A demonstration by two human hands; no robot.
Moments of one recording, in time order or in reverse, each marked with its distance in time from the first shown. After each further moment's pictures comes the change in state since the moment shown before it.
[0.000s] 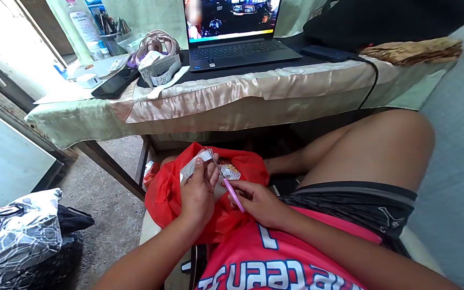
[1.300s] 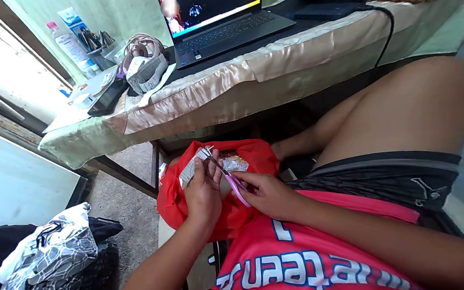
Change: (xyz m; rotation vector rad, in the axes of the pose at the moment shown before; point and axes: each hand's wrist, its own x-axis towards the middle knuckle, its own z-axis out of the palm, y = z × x) left_hand -0.001 -0.001 -0.001 0.029 -0.025 0.020; right_hand -0.002 0.000 0.002 -0.232 0.077 -0.074
